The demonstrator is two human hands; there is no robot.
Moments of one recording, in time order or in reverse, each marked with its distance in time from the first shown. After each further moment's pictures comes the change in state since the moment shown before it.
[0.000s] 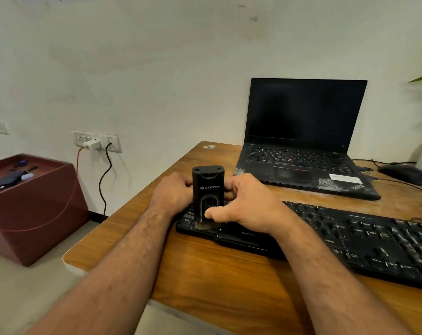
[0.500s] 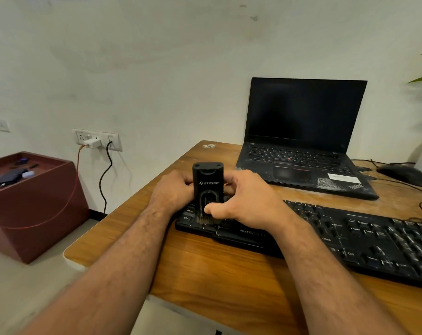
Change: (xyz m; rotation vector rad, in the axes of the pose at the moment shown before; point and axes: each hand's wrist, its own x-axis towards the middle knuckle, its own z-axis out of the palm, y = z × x) left_hand 0.000 -0.001 0.001 0.000 0.024 0.004; right_hand 0.002 -0.001 -0.002 -0.141 0.064 -0.048
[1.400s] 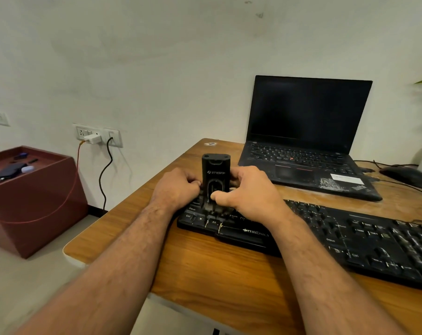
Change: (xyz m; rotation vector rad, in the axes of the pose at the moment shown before) left_hand 0.002 -0.002 0.001 -0.033 -0.047 -0.042; right_hand 0.016 0.014 0.006 0.008 0.124 0.086
